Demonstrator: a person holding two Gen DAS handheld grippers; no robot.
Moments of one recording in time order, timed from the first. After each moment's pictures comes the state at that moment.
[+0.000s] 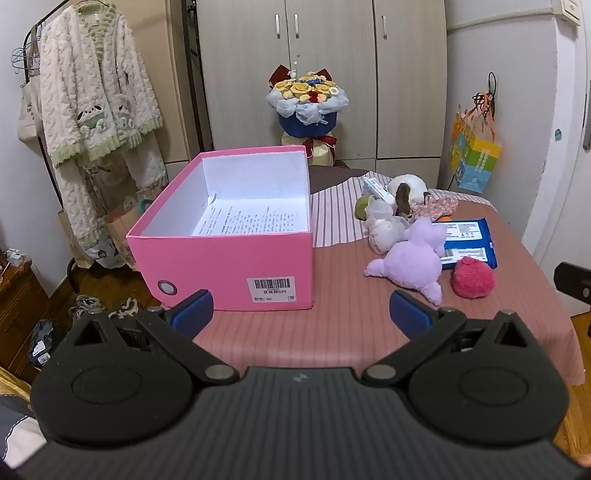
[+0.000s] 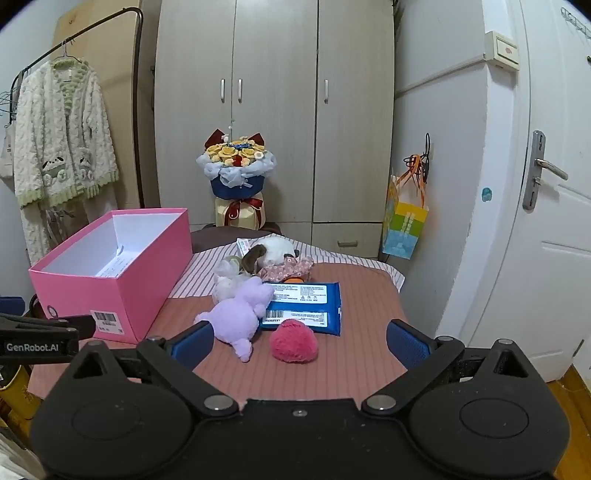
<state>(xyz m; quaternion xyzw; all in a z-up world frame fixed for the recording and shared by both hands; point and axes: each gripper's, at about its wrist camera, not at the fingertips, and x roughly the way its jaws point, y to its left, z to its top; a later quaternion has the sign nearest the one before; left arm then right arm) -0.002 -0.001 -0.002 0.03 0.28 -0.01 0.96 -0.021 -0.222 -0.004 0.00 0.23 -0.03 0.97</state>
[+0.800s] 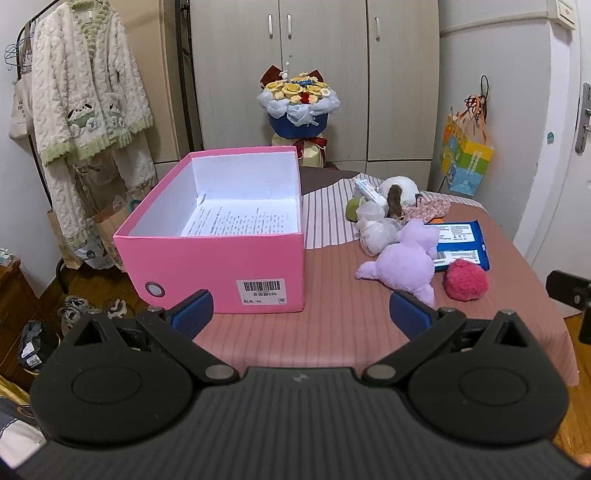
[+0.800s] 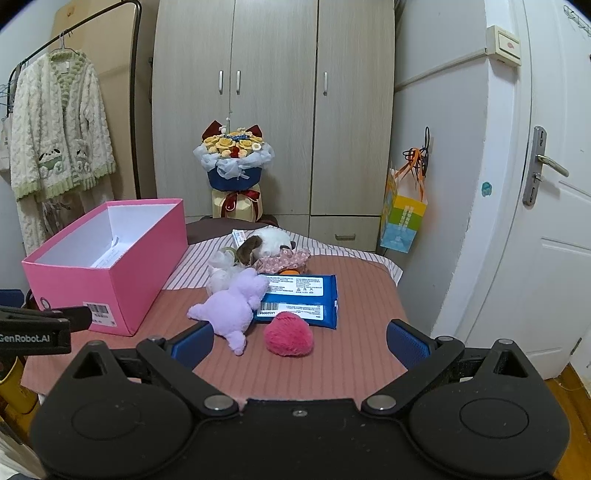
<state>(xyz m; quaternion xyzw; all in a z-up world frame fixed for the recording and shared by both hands) 0.003 0.001 -0.007 0.02 0.28 -0.03 0.96 -0.014 -0.224 -0.012 -0.01 0.24 -0.03 0.97</state>
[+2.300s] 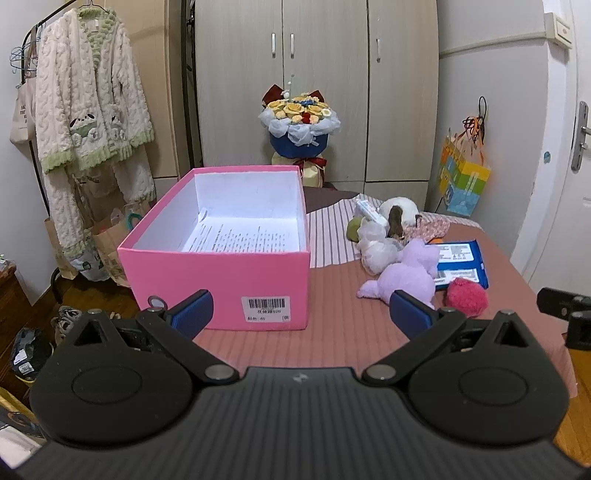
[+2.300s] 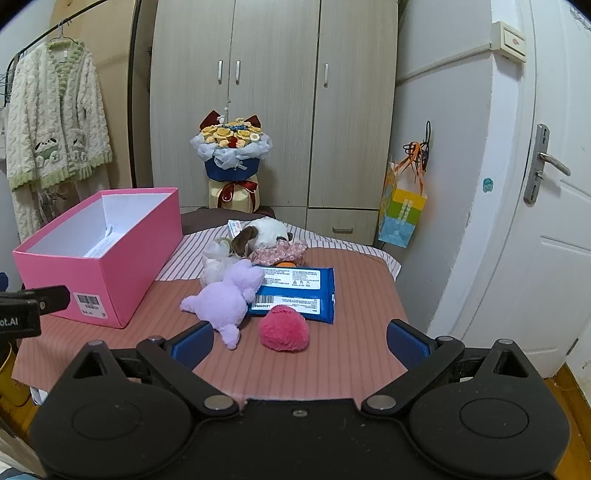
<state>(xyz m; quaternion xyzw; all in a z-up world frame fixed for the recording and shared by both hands) 0.002 0.010 -0.009 0.01 0.24 -0.03 0.97 -0.003 -0.225 -0.017 -0.02 0.25 -0.03 0.97</state>
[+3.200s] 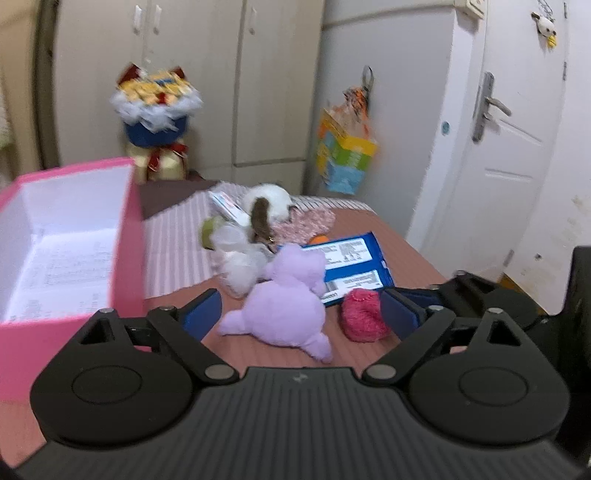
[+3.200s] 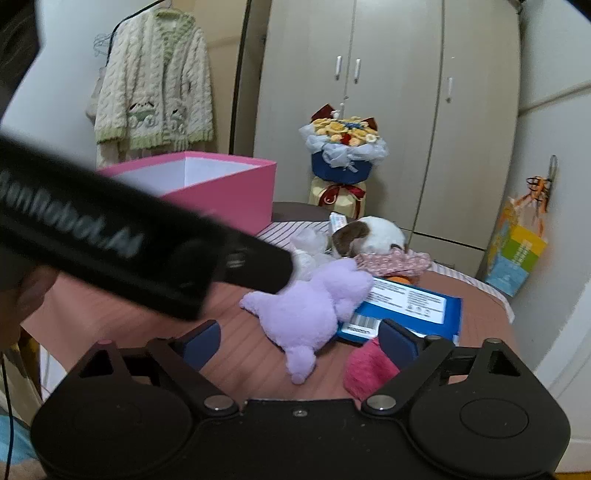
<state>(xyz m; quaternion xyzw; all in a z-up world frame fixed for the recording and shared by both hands) 0.109 -0.057 -0.043 0.01 0.28 -0.26 0.93 0.088 -0.197 -0.094 -0.09 0.22 0.15 0.96</state>
